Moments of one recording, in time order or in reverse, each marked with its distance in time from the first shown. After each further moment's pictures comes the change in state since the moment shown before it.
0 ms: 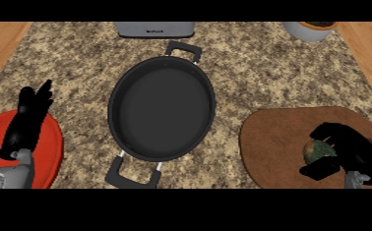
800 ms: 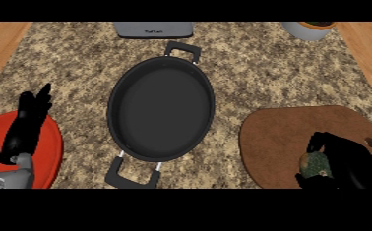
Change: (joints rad) left arm 0.026 -0.022 0.019 -0.012 -0.025 -0.013 -0.015; right arm 0.130 -0.046 0.148 -0.215 0.165 -0.008 -0.120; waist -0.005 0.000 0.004
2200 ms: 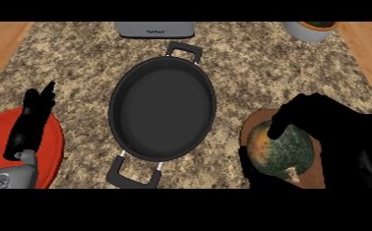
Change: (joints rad) left arm -0.027 -0.011 0.004 0.032 -0.012 -0.011 -0.012; right arm -0.593 0.219 0.288 -0.505 0.092 0.231 0.331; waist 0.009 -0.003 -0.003
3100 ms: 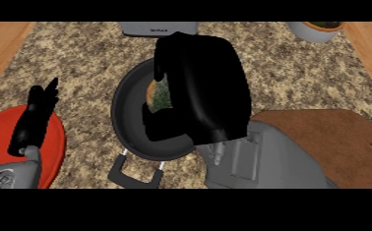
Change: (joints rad) left arm -0.026 -0.010 -0.005 0.006 -0.015 -0.004 0.005; right arm -0.506 0.109 0.059 0.612 -0.305 -0.141 0.233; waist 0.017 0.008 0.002
